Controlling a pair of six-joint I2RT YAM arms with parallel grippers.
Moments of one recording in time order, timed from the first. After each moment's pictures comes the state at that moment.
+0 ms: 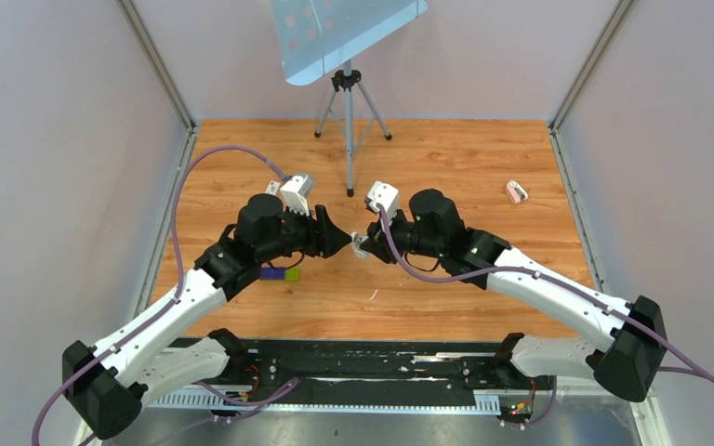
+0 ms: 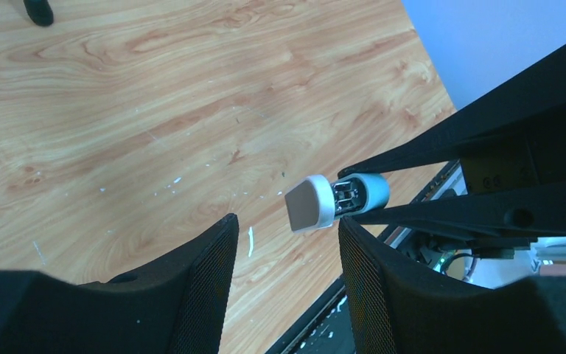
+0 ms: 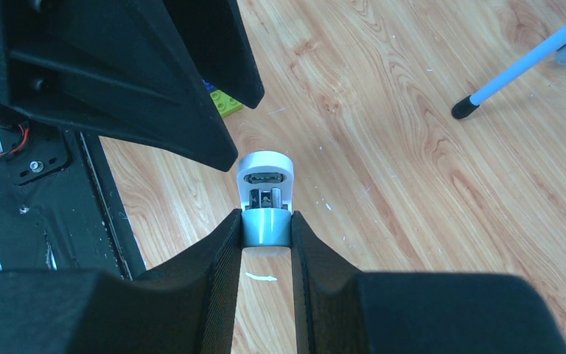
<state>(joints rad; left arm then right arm) -0.65 0.94 0.79 -0.21 0.22 -0.51 0.89 1.17 0.97 -0.21 -0.22 -0.09</state>
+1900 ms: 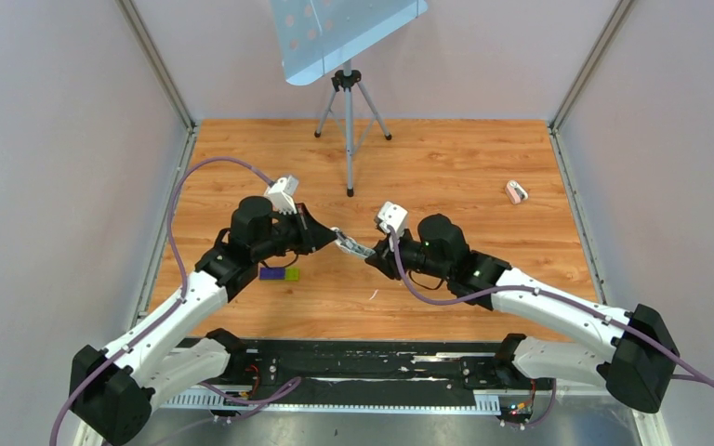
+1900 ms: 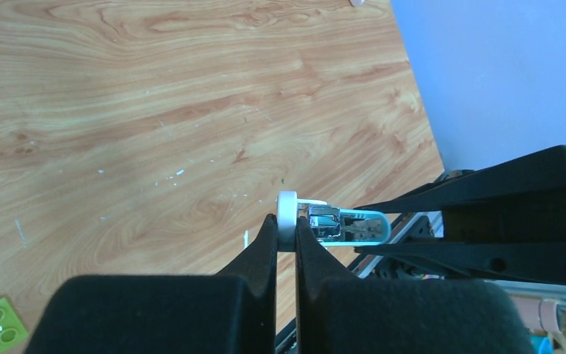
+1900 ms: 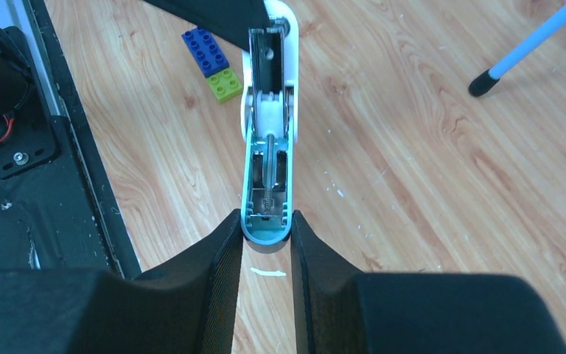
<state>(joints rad) -0.52 0.94 0.67 -0.09 0.29 -0.65 0.91 1.09 0.74 0.00 -0.18 -0.05</state>
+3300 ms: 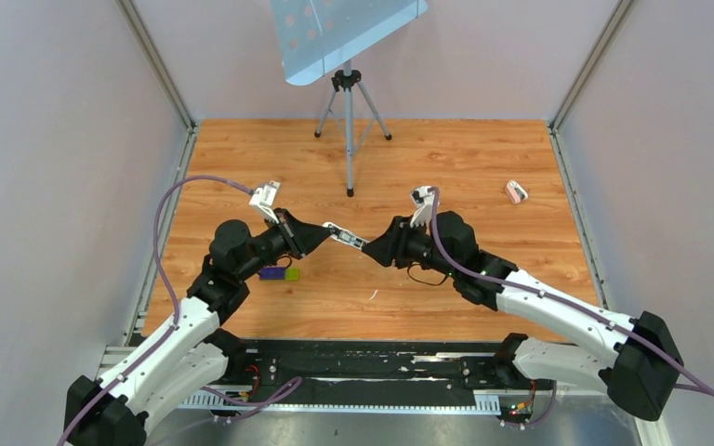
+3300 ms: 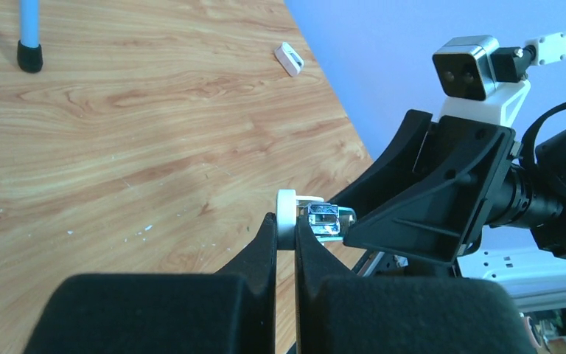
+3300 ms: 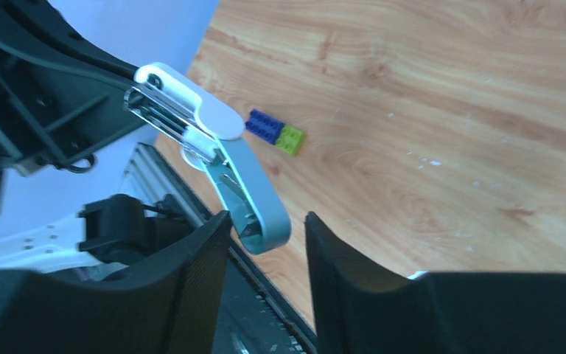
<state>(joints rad) -0.48 0.76 0.49 0.20 0.34 -0.73 0.85 1.05 0.69 0.06 -0.08 0.70</state>
